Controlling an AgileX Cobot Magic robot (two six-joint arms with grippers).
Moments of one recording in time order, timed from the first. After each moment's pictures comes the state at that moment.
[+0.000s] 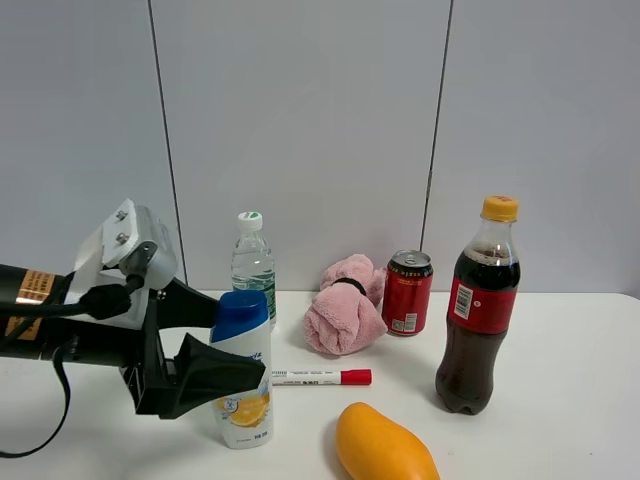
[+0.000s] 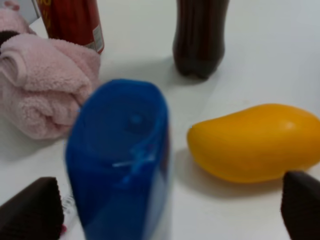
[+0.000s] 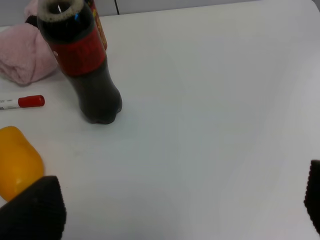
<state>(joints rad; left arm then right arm) -0.30 1.74 -0.55 0.99 -0.92 -0.48 -0.04 0.00 -0.49 0.02 1.07 0.03</state>
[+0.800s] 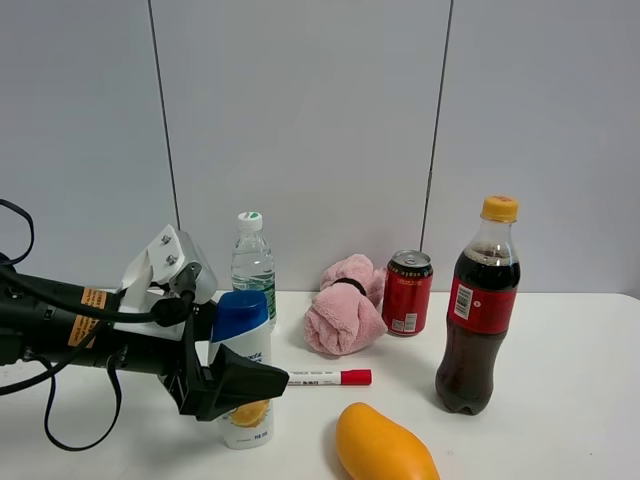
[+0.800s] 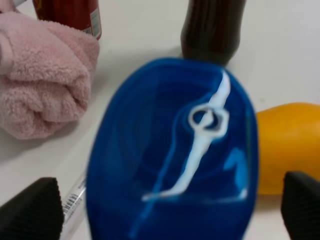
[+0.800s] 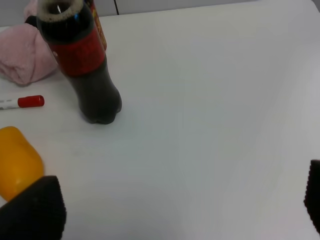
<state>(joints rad) -0.31 1.91 -0.65 0.98 -0.95 -0.47 -0.04 0.00 -0.49 0.02 1.07 0.03</state>
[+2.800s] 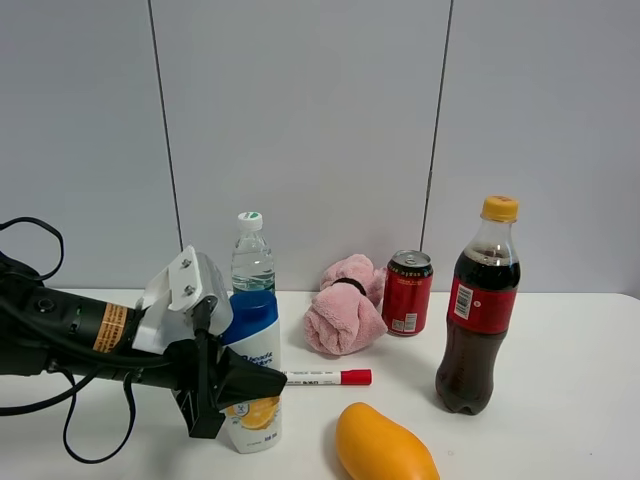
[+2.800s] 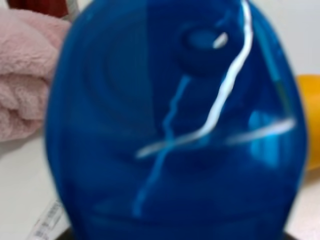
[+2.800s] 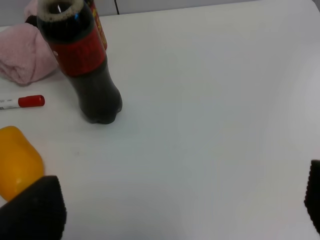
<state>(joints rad) -0.34 1.99 -0.69 1.00 -0.95 -0.39 -0.04 0.00 -0.49 0.02 1.07 0.03</state>
